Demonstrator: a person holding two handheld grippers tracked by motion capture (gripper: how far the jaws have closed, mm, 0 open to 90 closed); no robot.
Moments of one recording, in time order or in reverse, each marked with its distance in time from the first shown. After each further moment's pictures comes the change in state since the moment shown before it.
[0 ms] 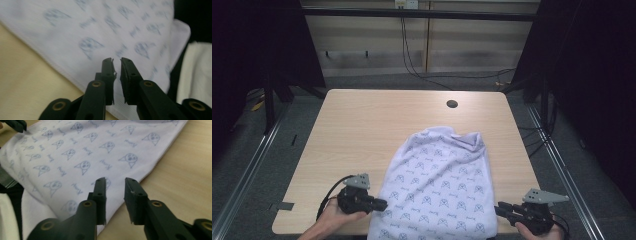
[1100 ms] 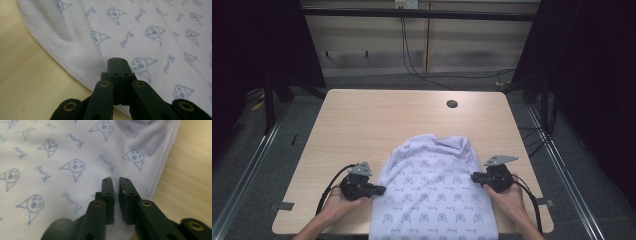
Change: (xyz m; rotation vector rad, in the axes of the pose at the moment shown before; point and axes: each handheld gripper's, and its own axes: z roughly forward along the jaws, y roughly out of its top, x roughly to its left) left arm 0.013 0.002 0.008 0.063 0.065 0.009; right arm -0.032 0.061 0.104 0.109 -0.062 -0.109
